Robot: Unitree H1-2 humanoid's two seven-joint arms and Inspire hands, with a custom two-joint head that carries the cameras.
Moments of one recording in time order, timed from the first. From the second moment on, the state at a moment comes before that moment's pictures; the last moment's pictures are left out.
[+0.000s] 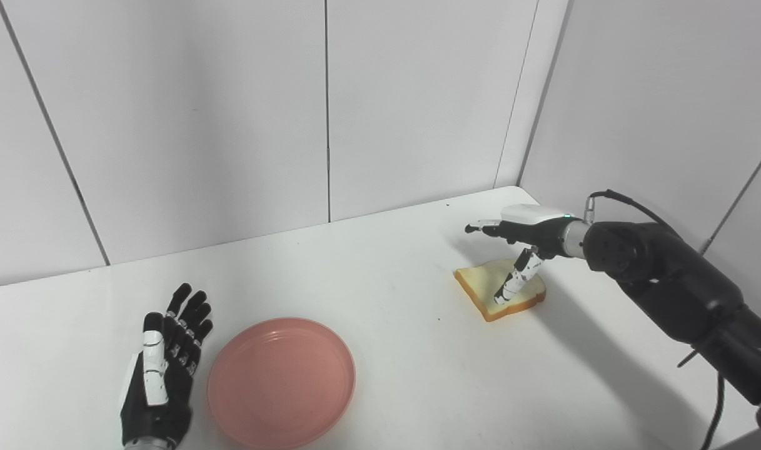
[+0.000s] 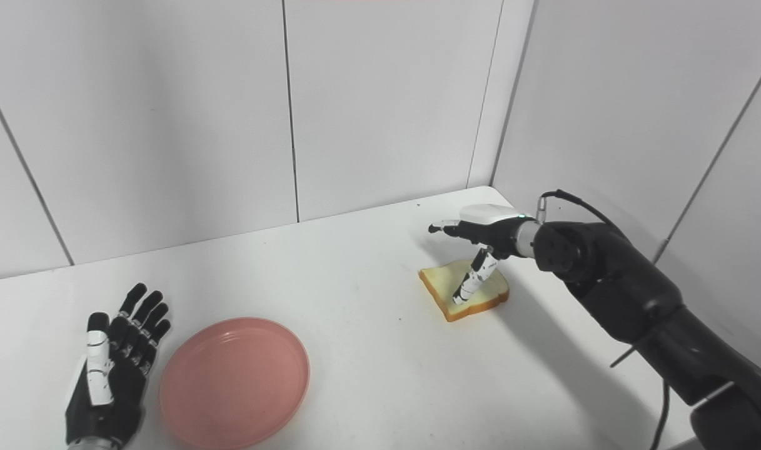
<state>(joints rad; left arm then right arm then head) -0.34 -0.11 -0.03 0.33 -0.21 -0.10 -0.19 -0.48 -1.00 0.22 0.11 -0.47 0.13 0.65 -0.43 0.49</state>
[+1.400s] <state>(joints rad) -0.33 -0.10 -0.04 0.30 -0.21 -0.08 -0.19 -0.49 -1.02 0.27 0.16 -0.66 -0.01 0.69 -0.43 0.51</state>
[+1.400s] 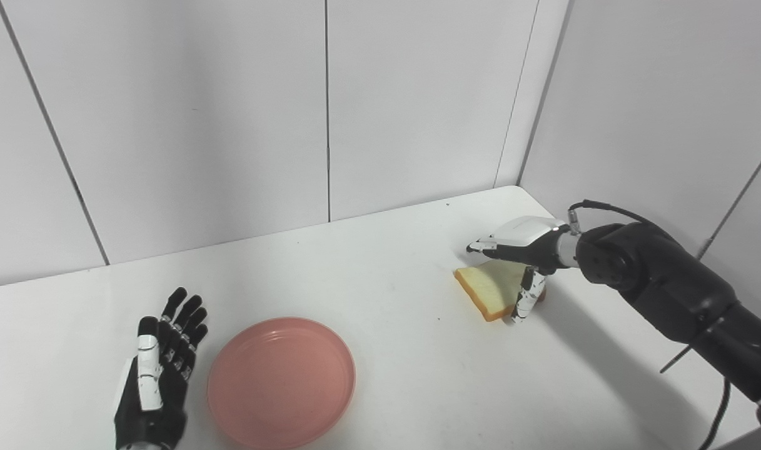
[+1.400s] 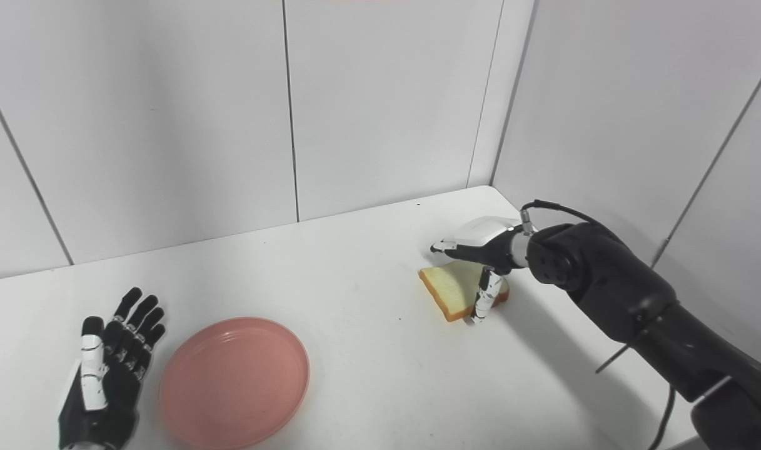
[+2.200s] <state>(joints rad) -0.32 -0.10 -0.04 0.29 -0.20 -0.06 -0.18 -0.49 -0.96 0.27 0.22 -0.68 -0.01 0.64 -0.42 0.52</state>
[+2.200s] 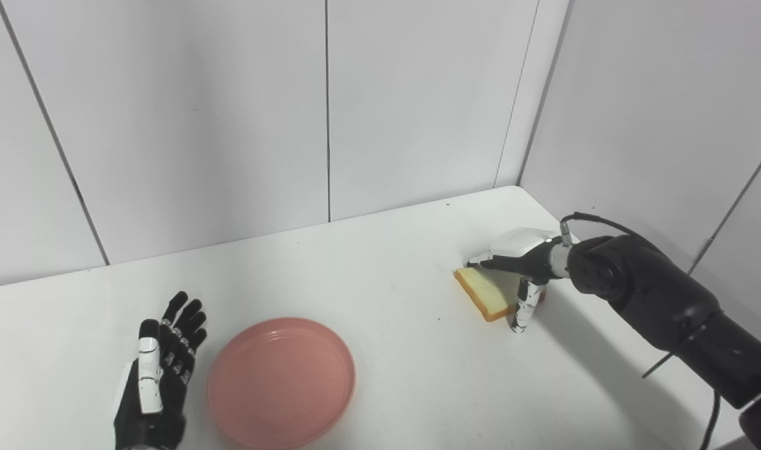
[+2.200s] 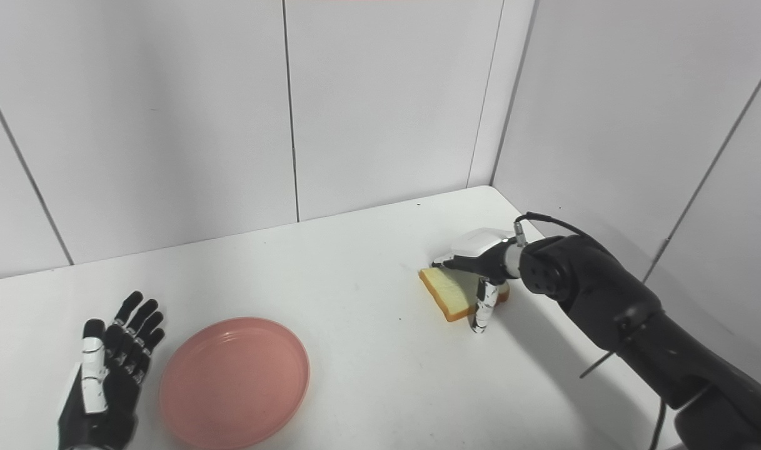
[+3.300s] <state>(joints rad) -0.31 -0.10 -0.04 0.28 -0.20 -0.06 -0.18 -0.45 -0.92 0.18 0.26 -0.64 -0.17 0.38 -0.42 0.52</state>
